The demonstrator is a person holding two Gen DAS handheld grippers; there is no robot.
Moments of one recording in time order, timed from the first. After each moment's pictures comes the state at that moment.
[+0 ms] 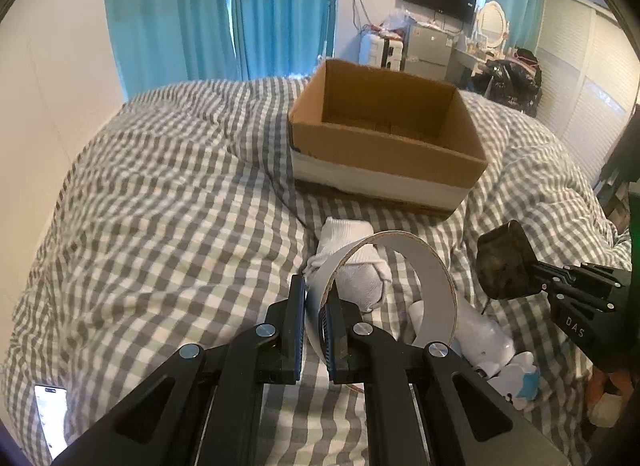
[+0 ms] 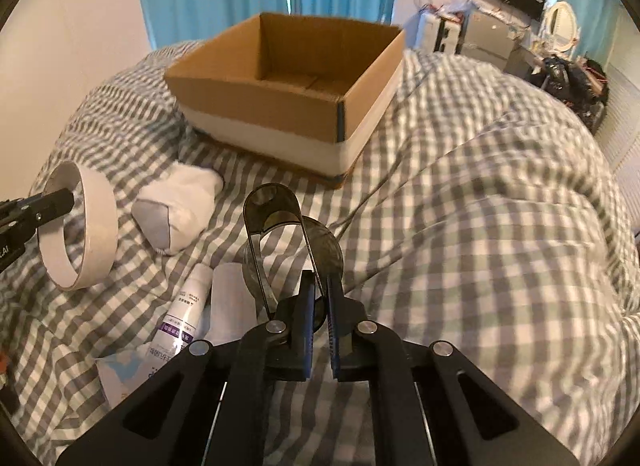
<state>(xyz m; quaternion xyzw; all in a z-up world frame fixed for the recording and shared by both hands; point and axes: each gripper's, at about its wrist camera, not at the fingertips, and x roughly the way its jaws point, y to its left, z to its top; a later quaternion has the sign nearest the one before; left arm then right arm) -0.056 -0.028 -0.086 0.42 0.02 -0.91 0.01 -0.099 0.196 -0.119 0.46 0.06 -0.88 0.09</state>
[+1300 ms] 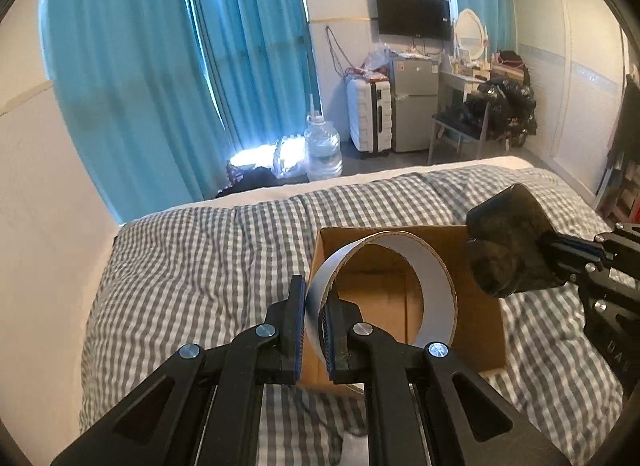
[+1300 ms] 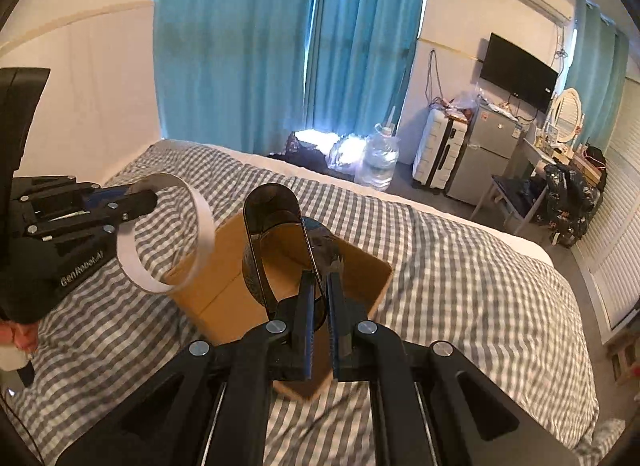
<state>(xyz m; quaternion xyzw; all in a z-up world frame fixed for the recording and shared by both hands) -0.245 -0.009 0.024 0.35 -0.08 -0.93 -0.01 -0.236 0.160 0.036 0.34 0.11 -0.93 0.12</state>
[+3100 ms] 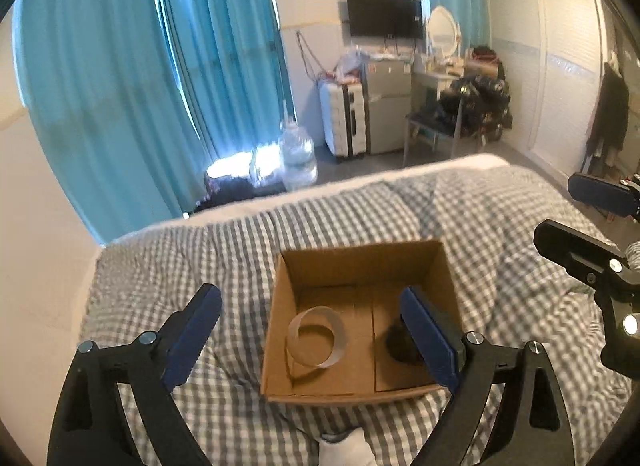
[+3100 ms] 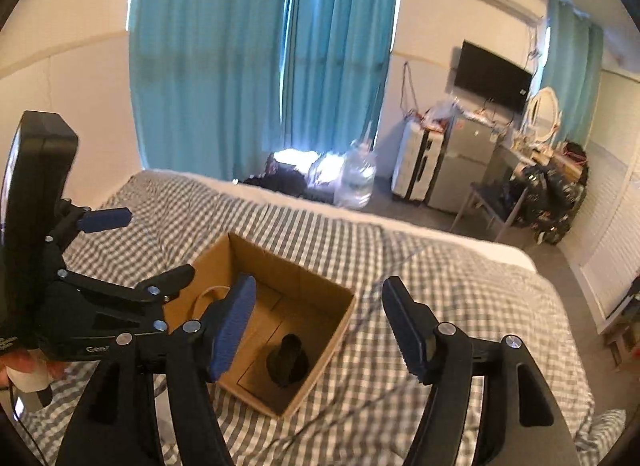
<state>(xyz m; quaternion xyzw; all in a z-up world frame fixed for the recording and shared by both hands) -0.228 0.027 0.061 0.34 -0.10 -0.93 -0.05 -0.217 0.195 0.082 0.30 0.09 -0.95 0.08</state>
